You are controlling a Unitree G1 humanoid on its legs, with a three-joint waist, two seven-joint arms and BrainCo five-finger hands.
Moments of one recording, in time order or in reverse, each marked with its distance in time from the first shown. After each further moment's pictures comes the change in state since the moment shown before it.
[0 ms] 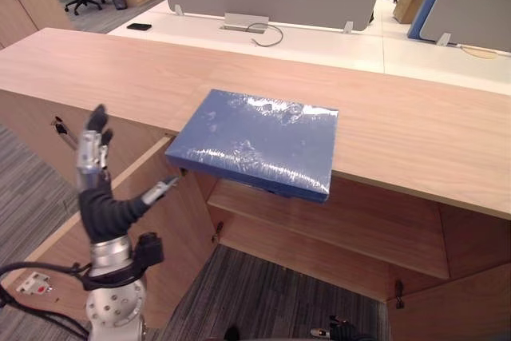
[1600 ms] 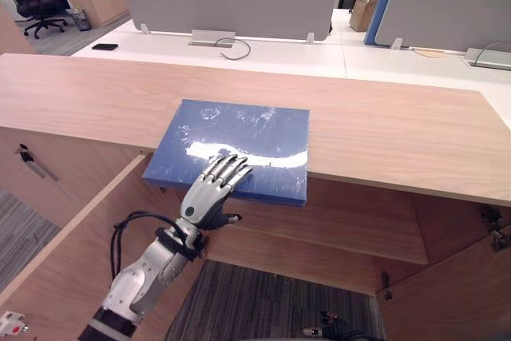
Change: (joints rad) left arm -0.307 0.380 -0.391 0.530 0.656 0.048 0.119; right arm -0.006 0.011 0.087 -0.021 0.000 -0.009 -0.009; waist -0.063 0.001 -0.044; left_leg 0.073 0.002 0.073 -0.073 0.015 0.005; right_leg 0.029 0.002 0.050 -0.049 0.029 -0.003
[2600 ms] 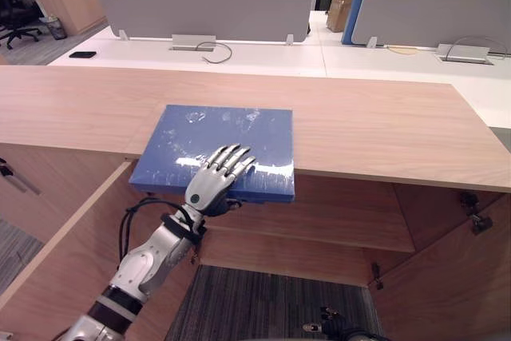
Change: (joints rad) left arm -0.129 0.016 -0.065 0.105 0.057 0.052 0.047; right arm 0.000 0.000 0.000 -0.022 0.000 -0.004 -0.002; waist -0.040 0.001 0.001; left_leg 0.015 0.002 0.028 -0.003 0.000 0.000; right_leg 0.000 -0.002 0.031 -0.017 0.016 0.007
